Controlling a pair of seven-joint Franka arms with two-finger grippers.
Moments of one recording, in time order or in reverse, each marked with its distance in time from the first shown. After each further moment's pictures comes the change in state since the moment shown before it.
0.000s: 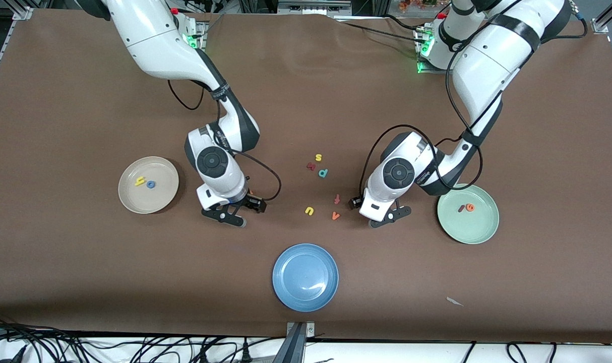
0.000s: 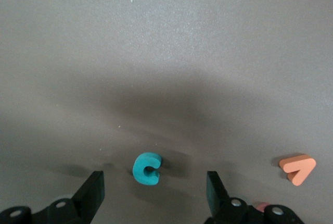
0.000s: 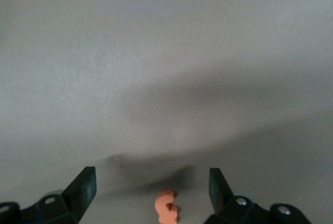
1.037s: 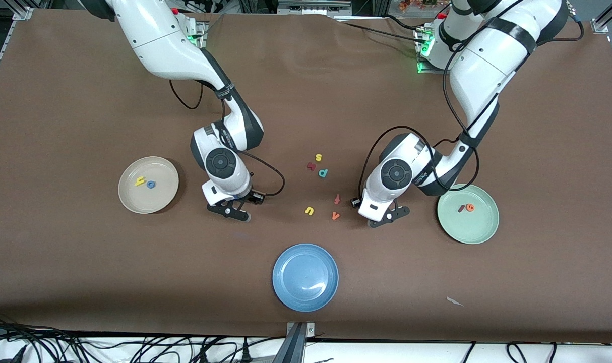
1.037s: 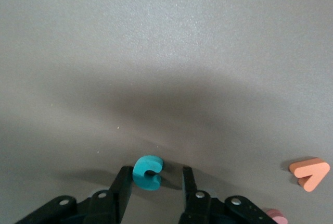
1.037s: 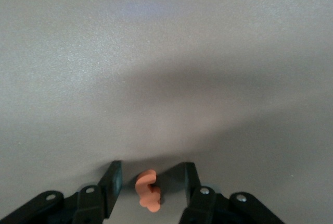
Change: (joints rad) left arm -0.015 0.011 0.014 0.000 0.000 0.005 -0.002; right arm 0.009 0.003 -0.003 -0.013 0.000 -0.063 0.003
